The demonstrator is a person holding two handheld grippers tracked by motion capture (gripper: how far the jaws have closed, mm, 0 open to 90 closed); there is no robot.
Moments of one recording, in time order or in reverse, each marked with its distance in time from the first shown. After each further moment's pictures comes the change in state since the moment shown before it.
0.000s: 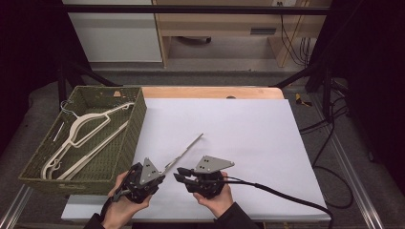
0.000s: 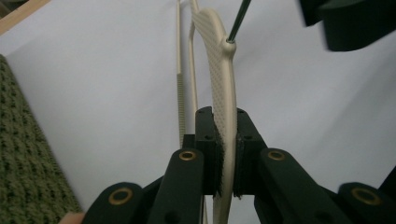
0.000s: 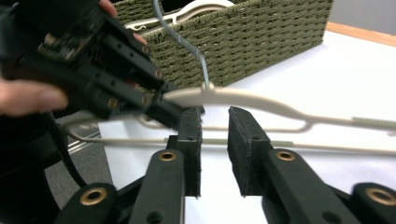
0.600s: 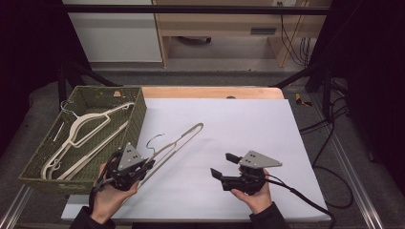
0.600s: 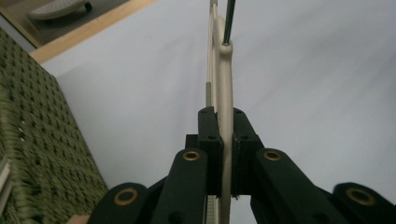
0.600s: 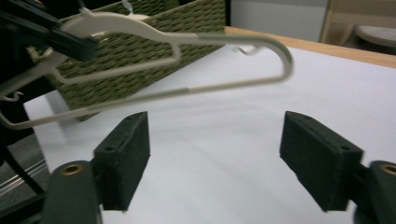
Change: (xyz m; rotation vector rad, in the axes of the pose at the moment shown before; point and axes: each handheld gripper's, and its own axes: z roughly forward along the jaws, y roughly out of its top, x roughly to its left) left arm 0.035 0.014 -0.035 -0.132 0.014 -0.079; right arm -0.050 -0.018 -0.085 -0.054 -0.216 0.081
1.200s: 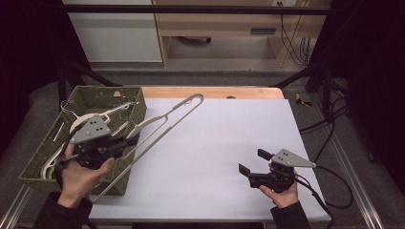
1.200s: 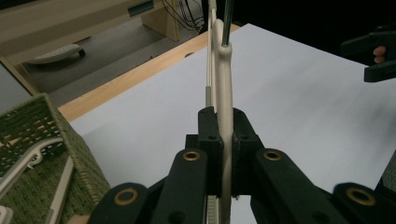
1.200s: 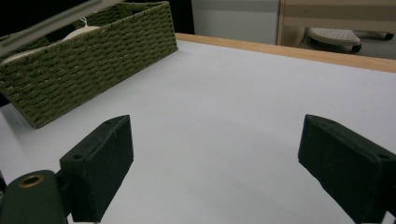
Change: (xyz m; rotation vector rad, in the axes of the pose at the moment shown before) left arm 0.049 0.051 -0.065 -0.188 -0.082 -0.034; right arm -0.047 -0.011 -0.047 -0.037 -0.125 0.054
